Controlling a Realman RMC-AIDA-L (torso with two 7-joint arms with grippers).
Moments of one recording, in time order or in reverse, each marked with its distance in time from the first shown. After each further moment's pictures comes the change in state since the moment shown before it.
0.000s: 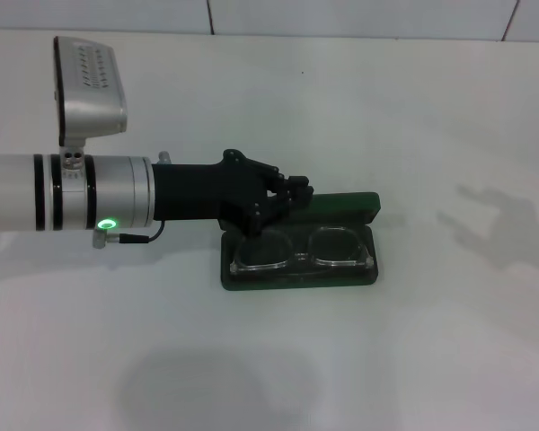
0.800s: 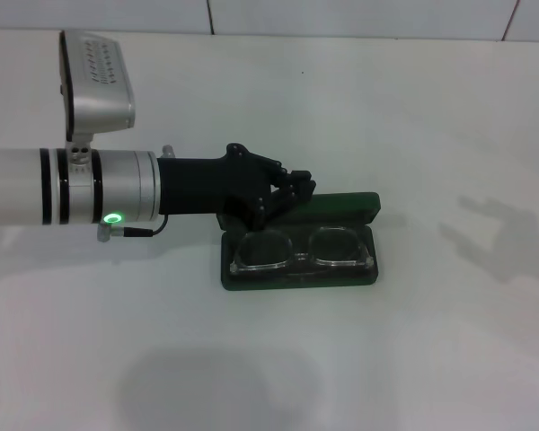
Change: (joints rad) left arm -0.012 -0.005 0.002 0.002 0.000 -0.024 0.009; right arm -0.016 -0.002 -0.001 0.039 -0.003 -0.024 -0.015
